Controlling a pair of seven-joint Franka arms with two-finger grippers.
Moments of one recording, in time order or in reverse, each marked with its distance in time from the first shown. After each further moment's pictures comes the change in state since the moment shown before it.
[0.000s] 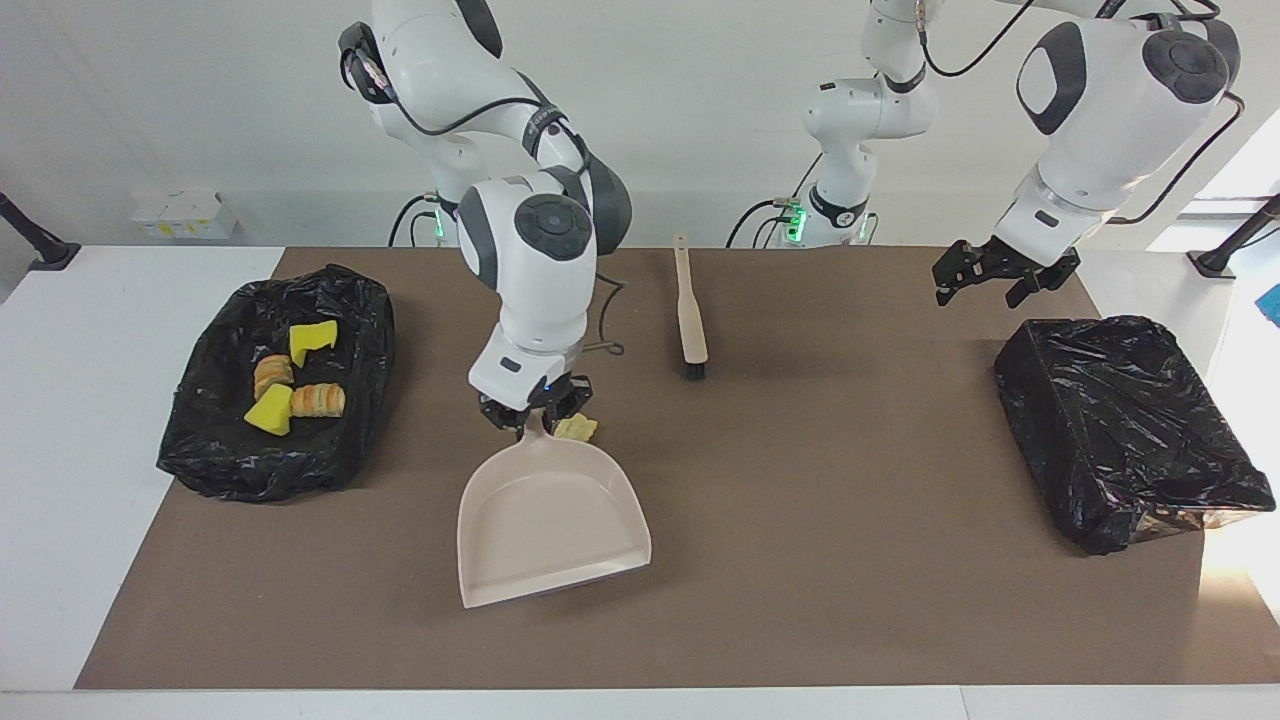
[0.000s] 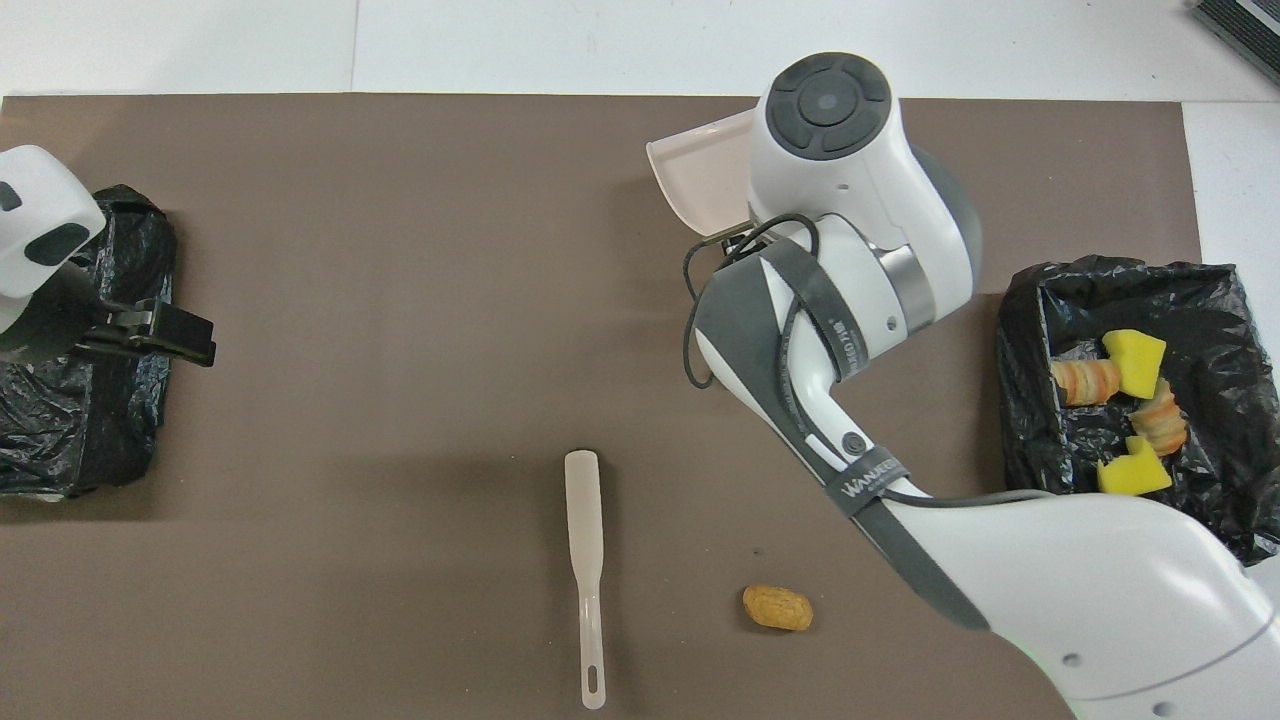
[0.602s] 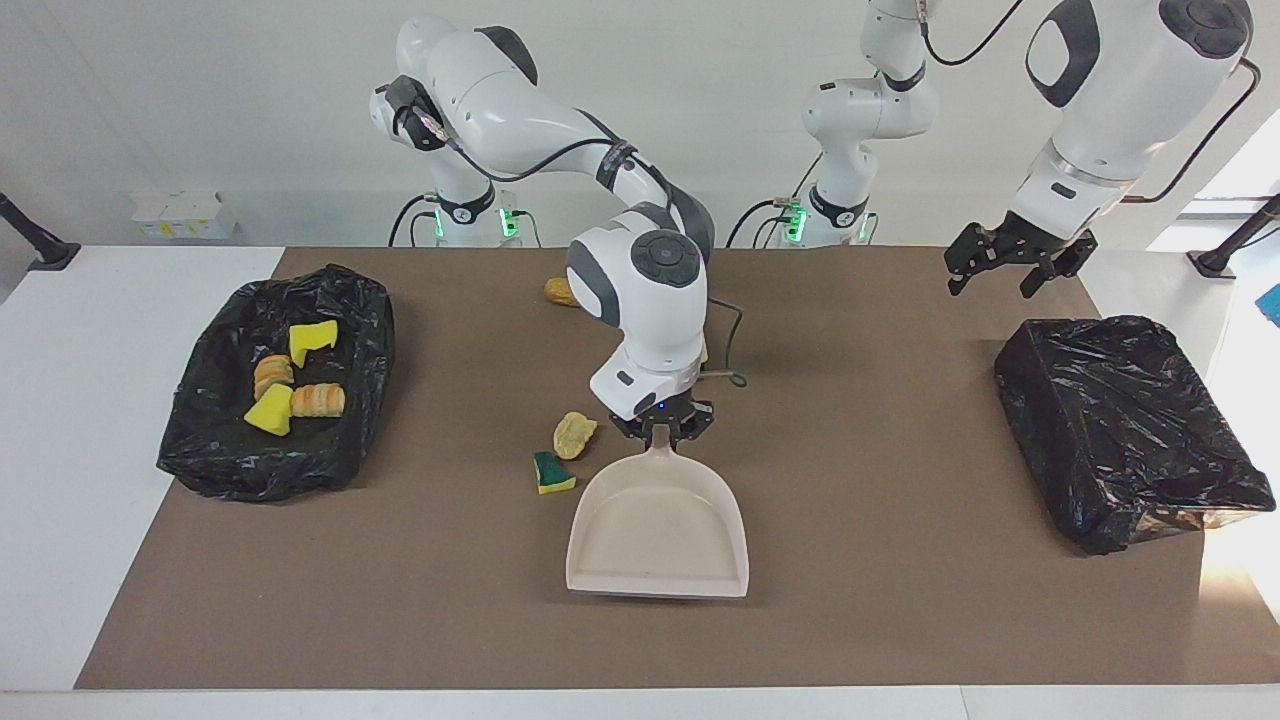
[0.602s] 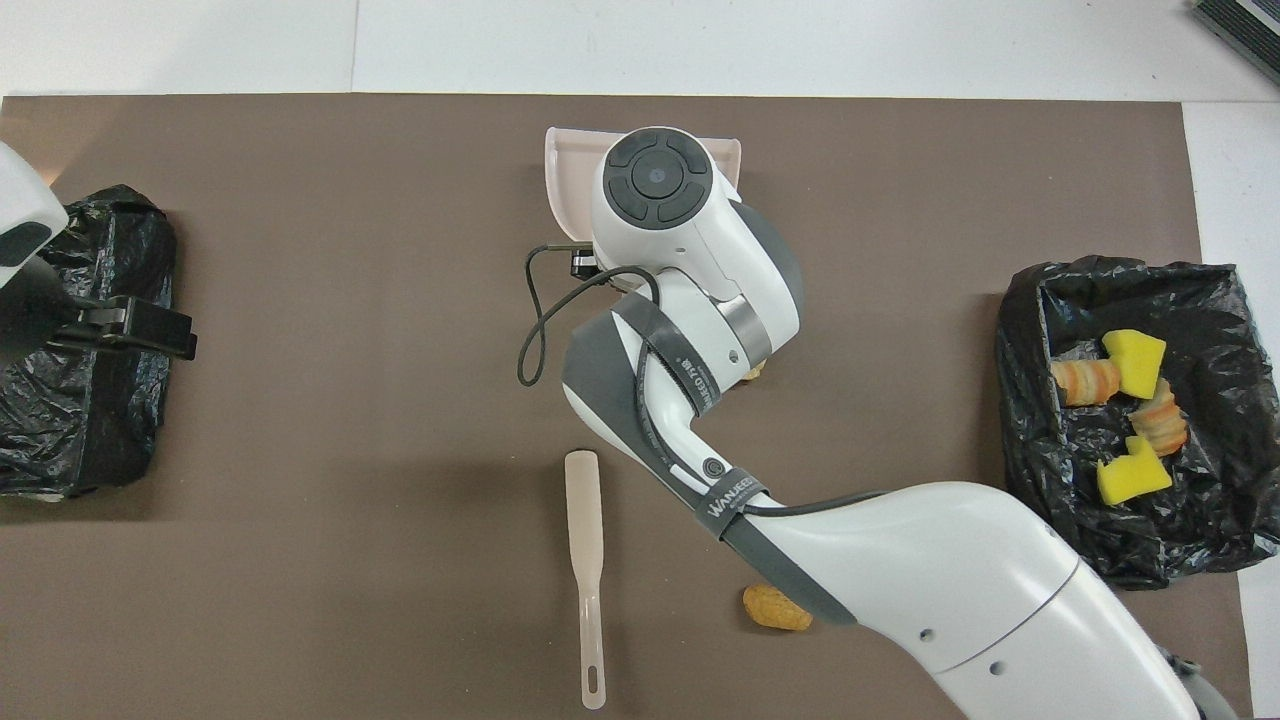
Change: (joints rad) left arm 0.000 -0.021 0.006 0.000 0.000 0.018 0.010; right arm 0.106 0.128 0.072 0.089 0.090 0.129 0.399
